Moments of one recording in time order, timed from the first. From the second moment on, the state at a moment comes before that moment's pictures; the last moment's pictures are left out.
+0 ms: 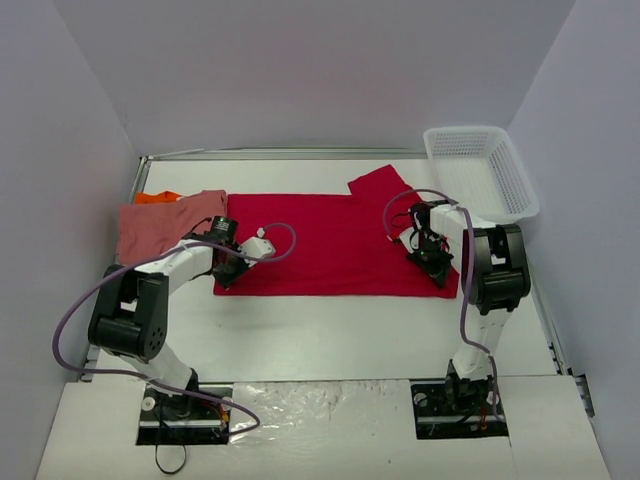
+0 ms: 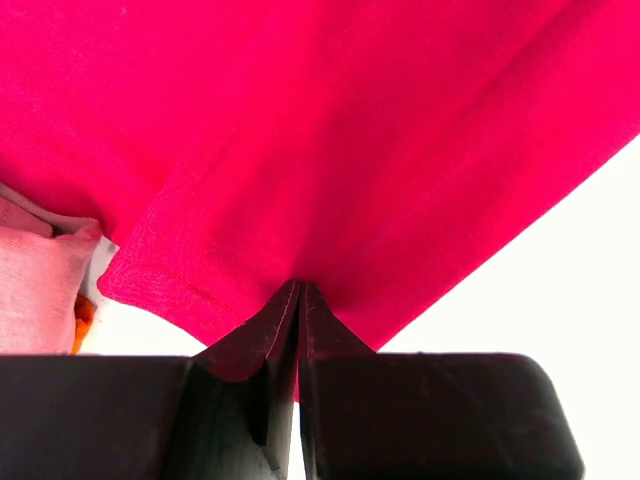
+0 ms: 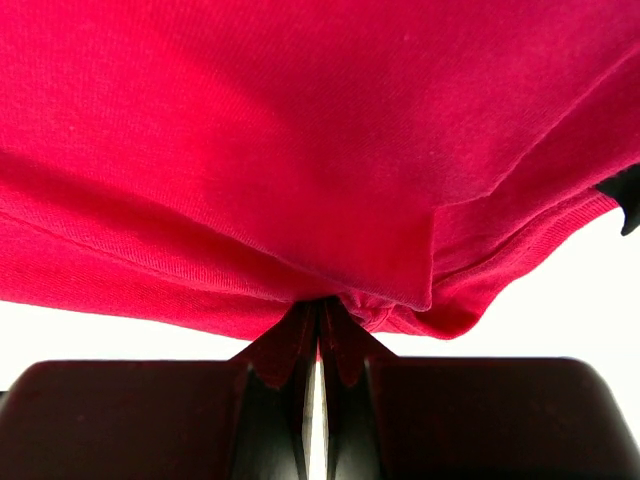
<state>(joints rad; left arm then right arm) -0.24 1.61 0.92 -0.53 0.14 0.72 0.13 1.96 1.24 -0.98 0.16 -0.52</state>
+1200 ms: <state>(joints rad) -0.25 1.66 1.21 -1.05 0.11 0.84 0.15 2.00 1.37 -1.16 0.08 -0.51</state>
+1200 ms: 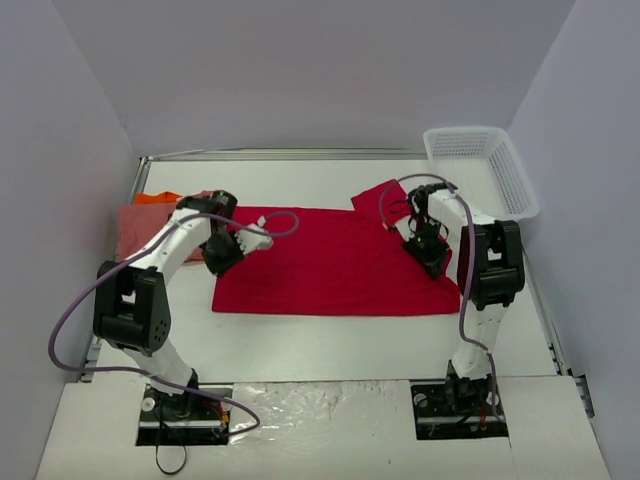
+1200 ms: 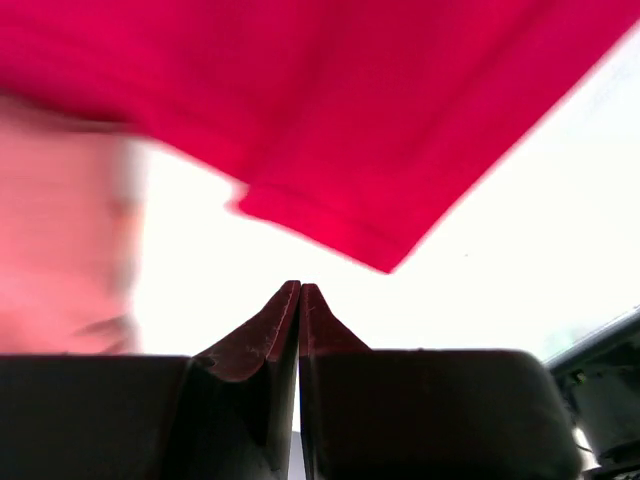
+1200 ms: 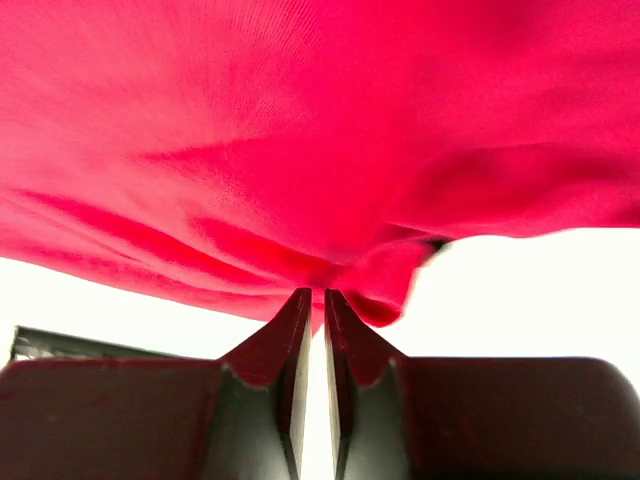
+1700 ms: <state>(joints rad) -0.22 1.76 1.65 -1.08 0.16 0.79 0.15 2.00 1.74 -1.27 0.02 -0.53</state>
